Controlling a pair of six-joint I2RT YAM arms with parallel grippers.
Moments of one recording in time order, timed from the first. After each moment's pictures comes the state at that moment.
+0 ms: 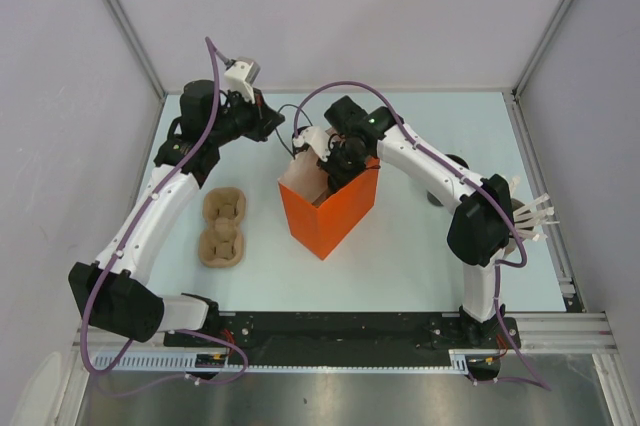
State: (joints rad) left arm -0.28 1.32 1.30 -0.27 0.43 -0.14; right arm 0.71 1.95 1.87 -1.08 -0.27 -0.49
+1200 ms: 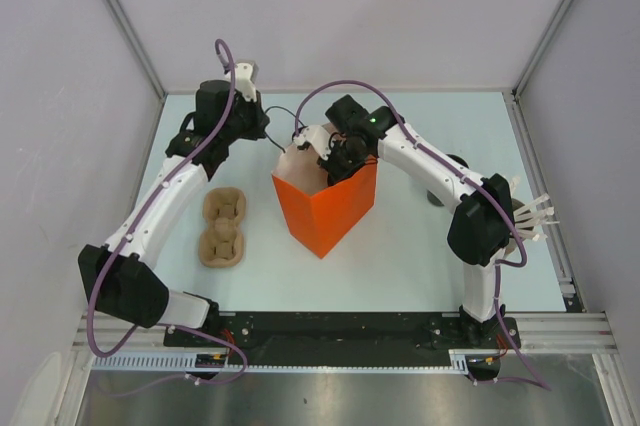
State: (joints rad) left arm -0.30 1.39 1.33 -0.36 0.07 -0.14; right arm 0.70 1.95 1.87 -1.06 -0.27 -0.49
